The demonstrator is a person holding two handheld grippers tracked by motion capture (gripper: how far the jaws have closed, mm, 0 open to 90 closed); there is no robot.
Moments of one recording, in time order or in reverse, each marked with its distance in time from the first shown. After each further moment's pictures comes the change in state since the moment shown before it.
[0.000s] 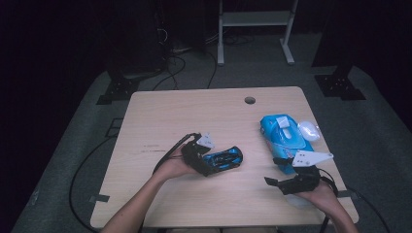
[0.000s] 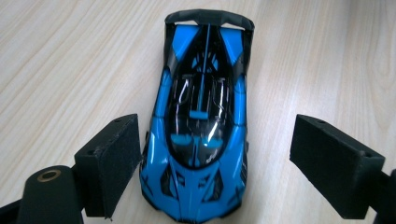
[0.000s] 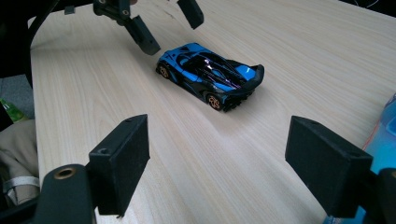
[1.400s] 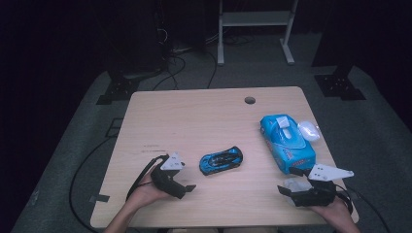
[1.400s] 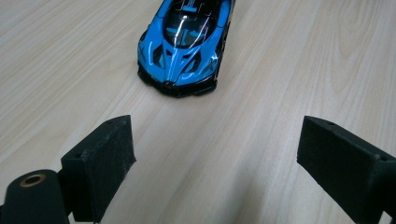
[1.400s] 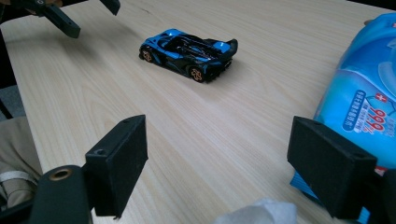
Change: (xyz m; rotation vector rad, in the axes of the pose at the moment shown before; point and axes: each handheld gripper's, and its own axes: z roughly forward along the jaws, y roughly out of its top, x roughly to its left) left arm -0.032 -0.089 -0.052 -0.103 0.080 -0.091; right arm 0.013 -0.037 -0.032 -0.036 -0.112 0.075
